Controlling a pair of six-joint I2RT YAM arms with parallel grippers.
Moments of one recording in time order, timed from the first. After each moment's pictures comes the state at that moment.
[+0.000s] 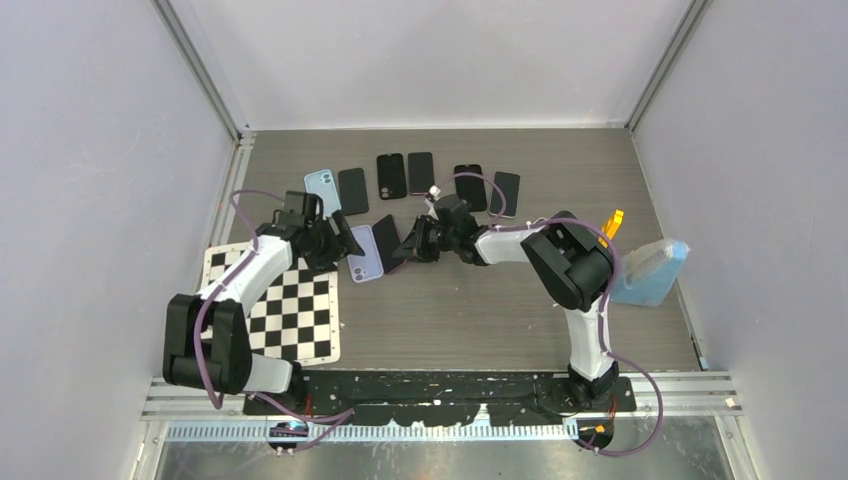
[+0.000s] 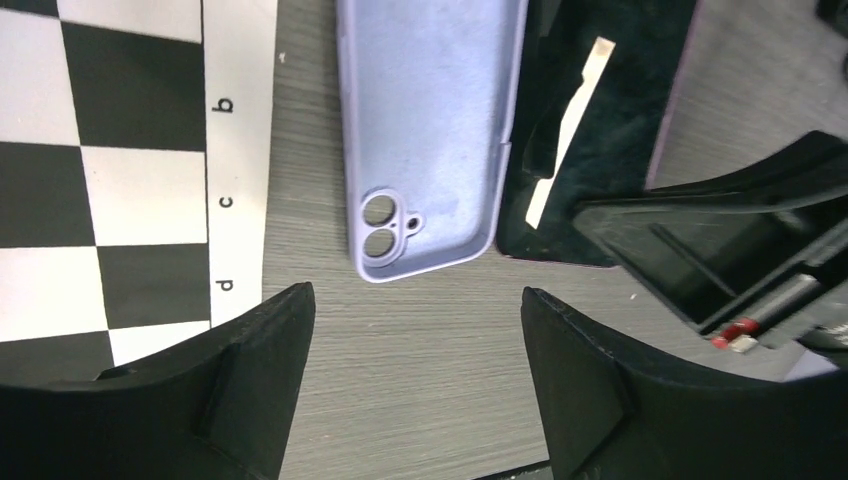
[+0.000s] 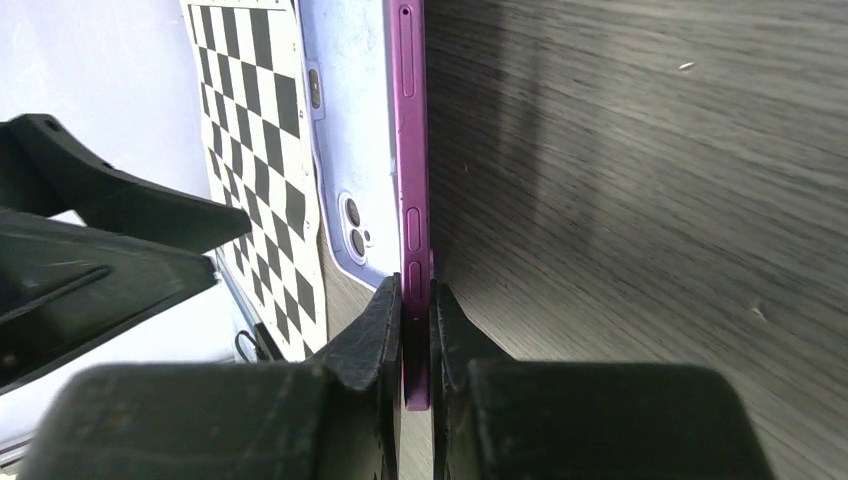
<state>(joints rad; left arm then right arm) -0.15 1.39 0.86 -0.51 0.21 -0.63 0.68 2.03 1.11 0.31 -0.43 0.92</state>
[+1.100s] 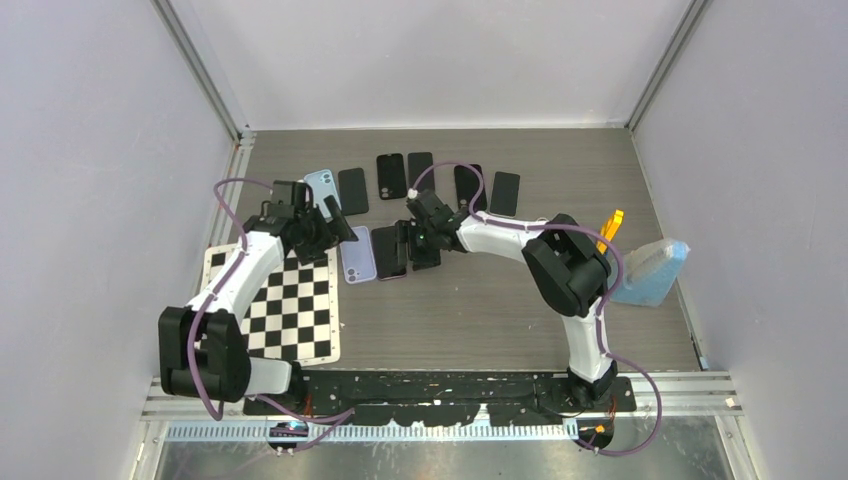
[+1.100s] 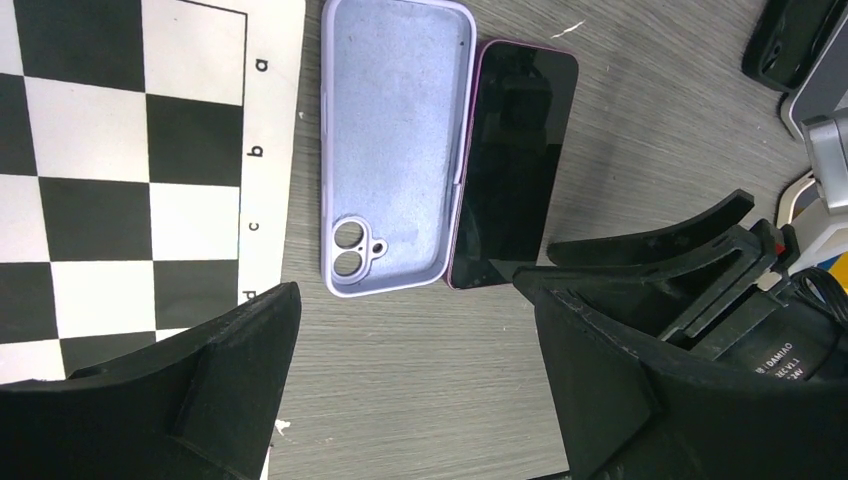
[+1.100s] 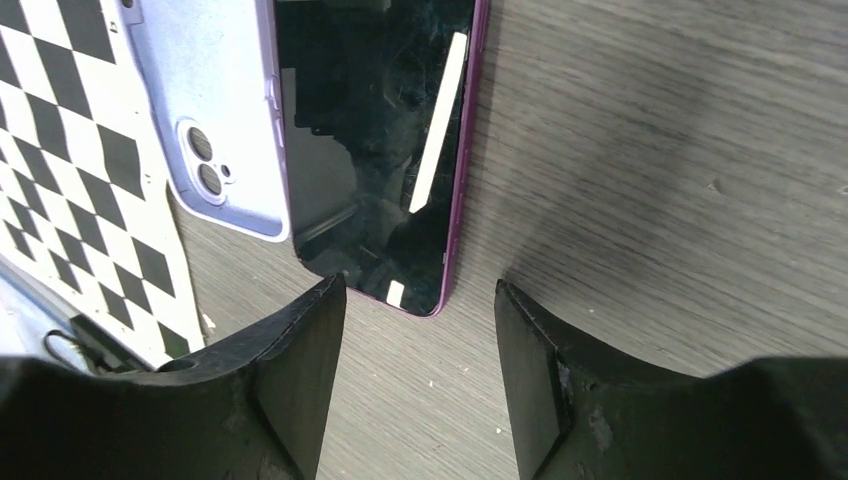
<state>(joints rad) -0.12 1.34 0.95 -0.56 0.18 -0.60 0.77 2.03 1.37 -0.29 -0.21 0.68</state>
